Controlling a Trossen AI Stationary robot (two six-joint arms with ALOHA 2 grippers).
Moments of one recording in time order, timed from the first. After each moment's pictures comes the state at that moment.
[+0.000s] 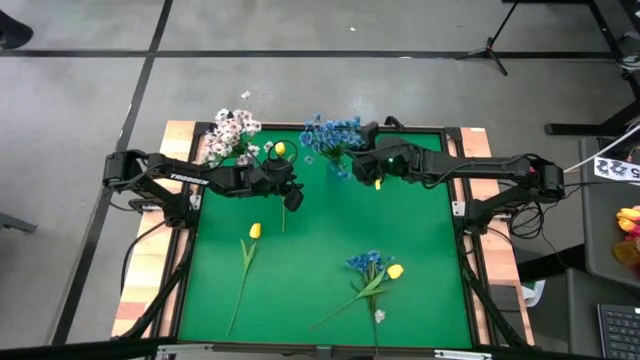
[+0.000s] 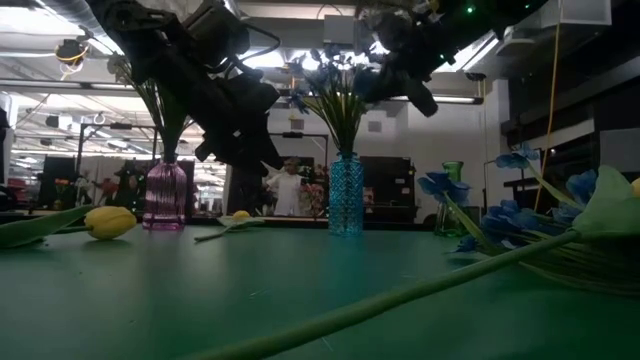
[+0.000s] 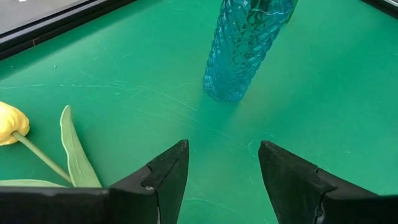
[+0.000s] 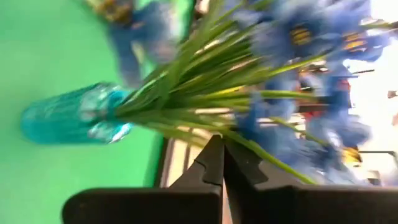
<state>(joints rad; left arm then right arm) 0.19 1.44 0.68 0.06 -0.30 -0.47 -0.22 1.38 0.99 -0.05 0.38 -1.05</state>
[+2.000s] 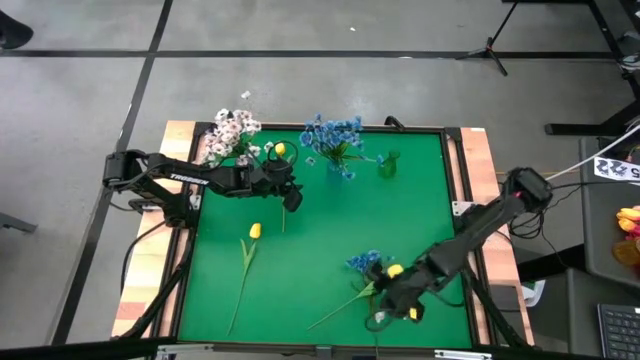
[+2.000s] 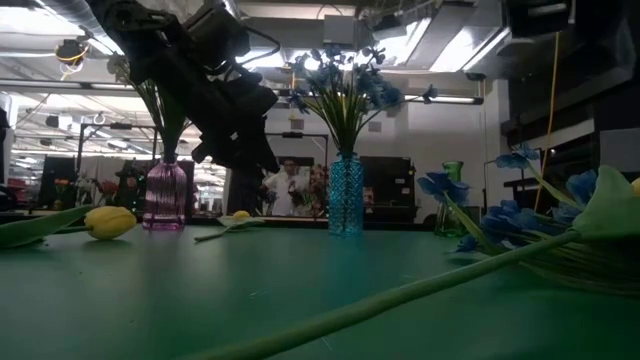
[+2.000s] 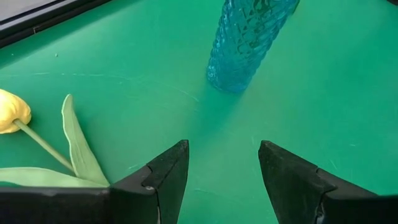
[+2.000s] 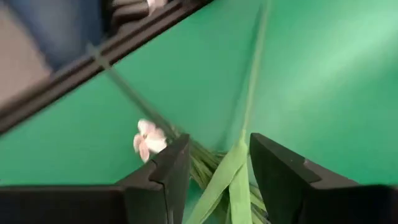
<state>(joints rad) 0.19 1.44 0.68 0.02 -0.29 -0.49 0.69 1.58 1.02 -0.37 0.03 -0.27</state>
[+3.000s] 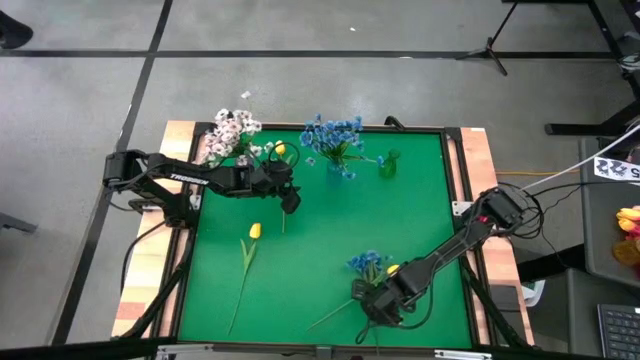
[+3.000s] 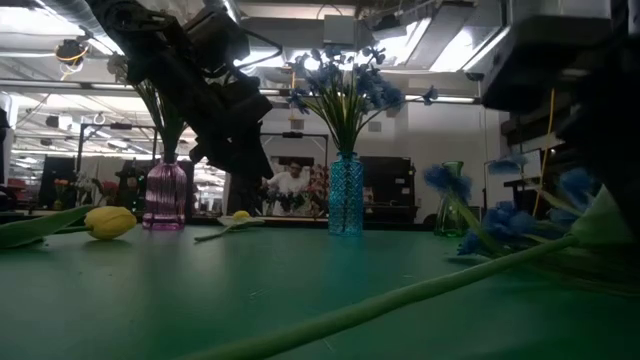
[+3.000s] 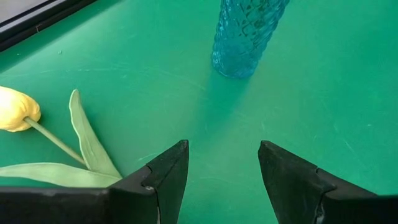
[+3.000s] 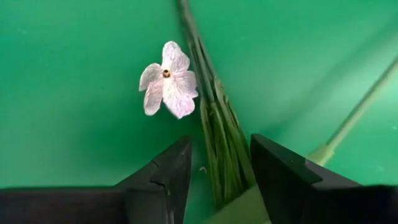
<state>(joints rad) 0.19 1.44 0.68 -0.02 -0.29 -0.43 0.65 1.89 1.19 -0.55 -0.03 -0.75</state>
